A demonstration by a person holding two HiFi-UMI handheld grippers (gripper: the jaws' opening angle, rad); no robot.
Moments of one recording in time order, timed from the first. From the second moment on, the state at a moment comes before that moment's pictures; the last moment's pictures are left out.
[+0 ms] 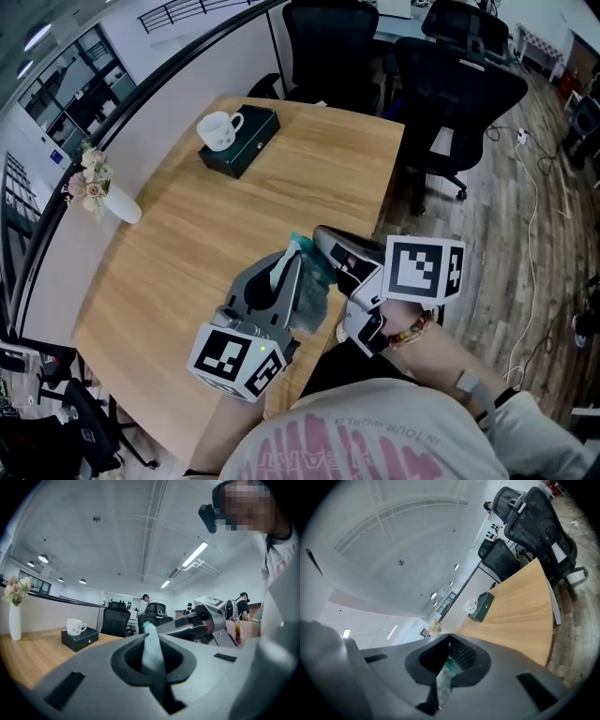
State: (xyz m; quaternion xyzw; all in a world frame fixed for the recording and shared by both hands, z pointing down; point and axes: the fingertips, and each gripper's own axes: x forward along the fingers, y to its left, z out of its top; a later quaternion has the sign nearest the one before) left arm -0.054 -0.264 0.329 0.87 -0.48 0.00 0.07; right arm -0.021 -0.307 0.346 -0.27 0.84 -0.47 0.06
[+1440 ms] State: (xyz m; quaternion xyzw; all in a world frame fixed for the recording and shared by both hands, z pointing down) left arm -0.092 -0.265 0.305 0.84 -0.54 -0.07 0.08; right arm -0.007 -0.302 0.363 -0.28 0.83 -0.48 0.04
